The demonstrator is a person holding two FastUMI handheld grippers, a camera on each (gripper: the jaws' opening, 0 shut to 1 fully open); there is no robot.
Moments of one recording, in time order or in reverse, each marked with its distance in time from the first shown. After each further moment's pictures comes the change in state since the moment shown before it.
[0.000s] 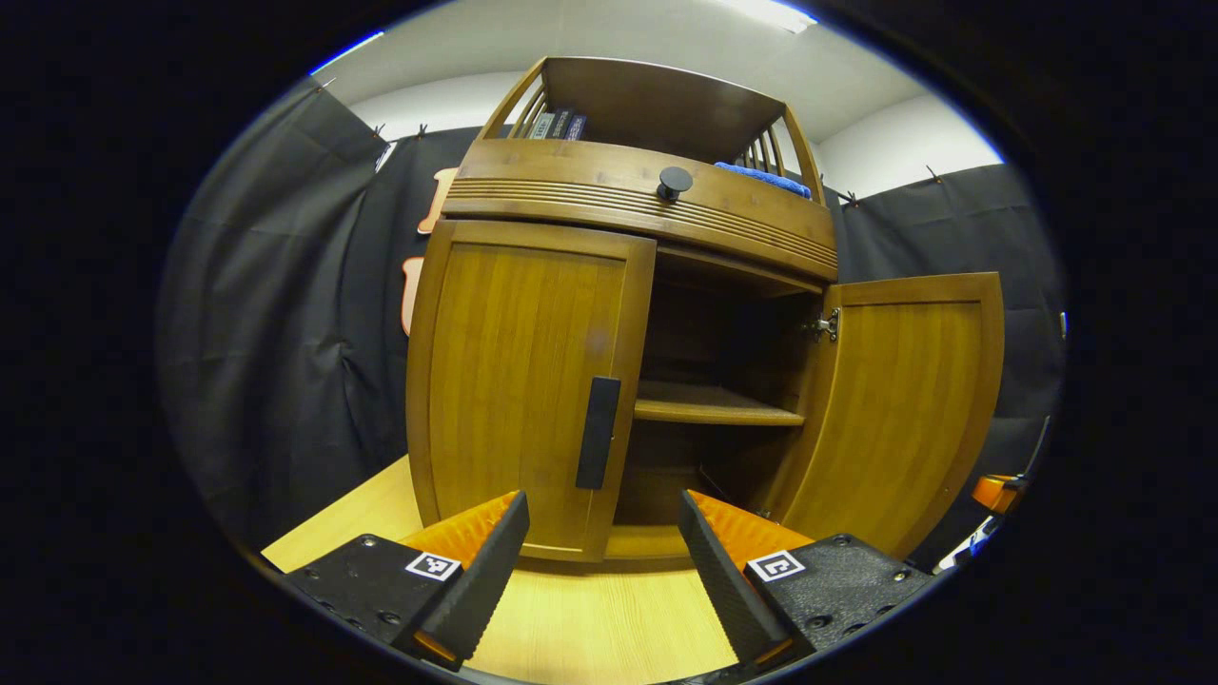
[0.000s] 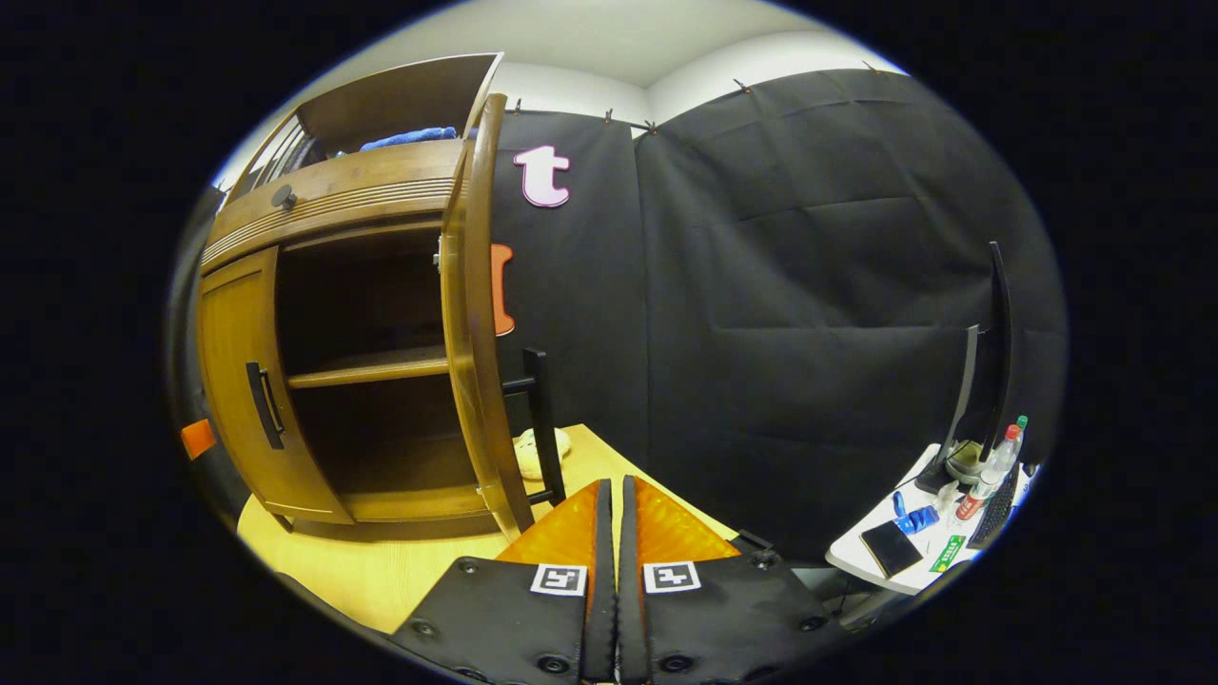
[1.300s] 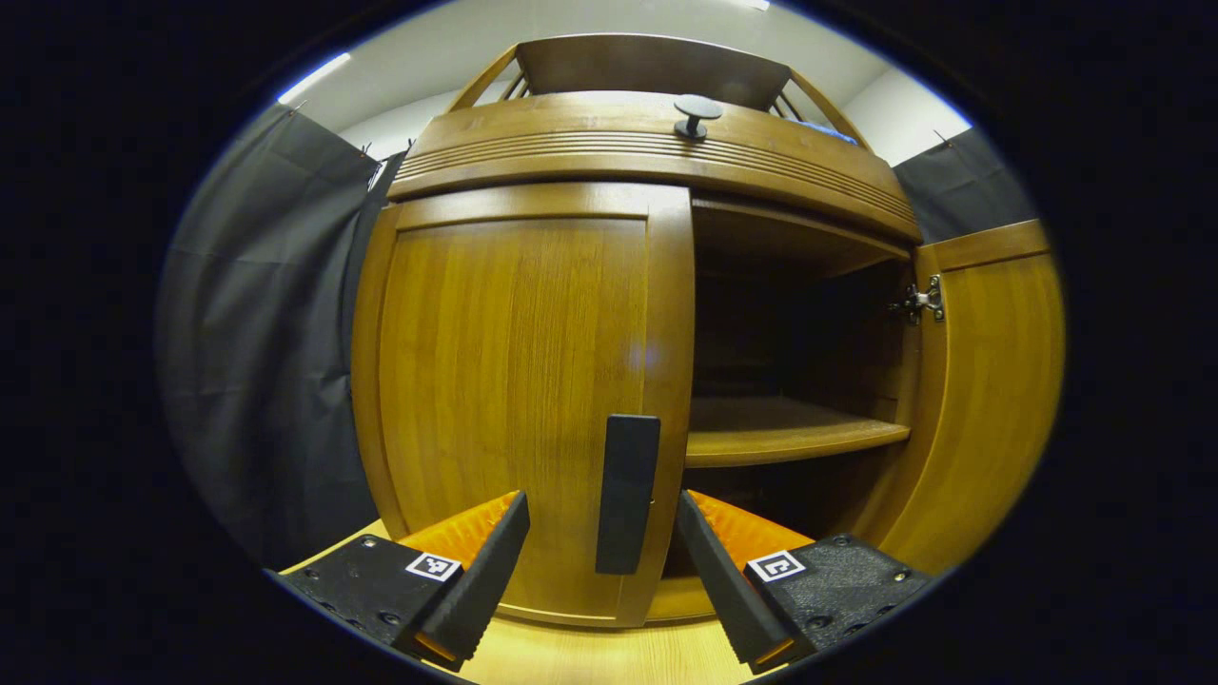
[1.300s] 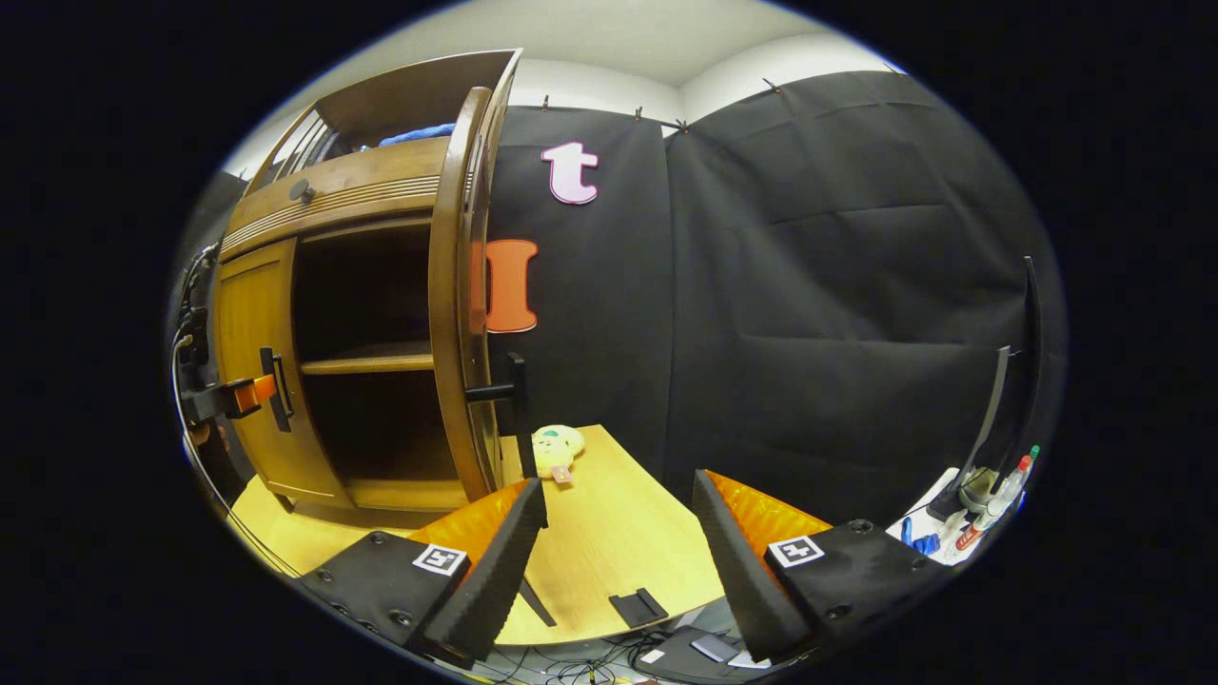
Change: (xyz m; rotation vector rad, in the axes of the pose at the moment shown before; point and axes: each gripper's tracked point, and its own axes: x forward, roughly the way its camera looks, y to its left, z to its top) left arm 0.140 0.018 -0.007 0.076 -0.035 0.105; right arm 0.021 -0.017 0.000 -0.064 0.001 0.095
